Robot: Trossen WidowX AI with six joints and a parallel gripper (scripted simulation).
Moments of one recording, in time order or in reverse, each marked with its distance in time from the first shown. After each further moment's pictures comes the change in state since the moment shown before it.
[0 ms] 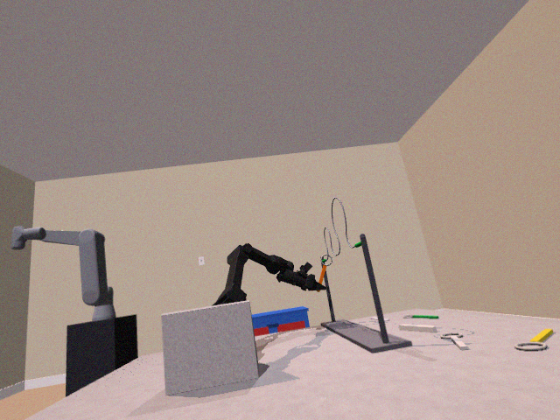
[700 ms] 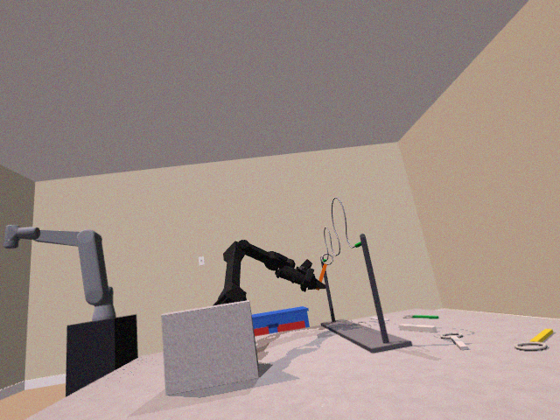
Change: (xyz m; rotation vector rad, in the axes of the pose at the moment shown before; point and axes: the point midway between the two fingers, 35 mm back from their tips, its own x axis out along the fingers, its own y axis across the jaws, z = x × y) arm -0.009 -0.037 0.003 -0.148 0.057 -0.079
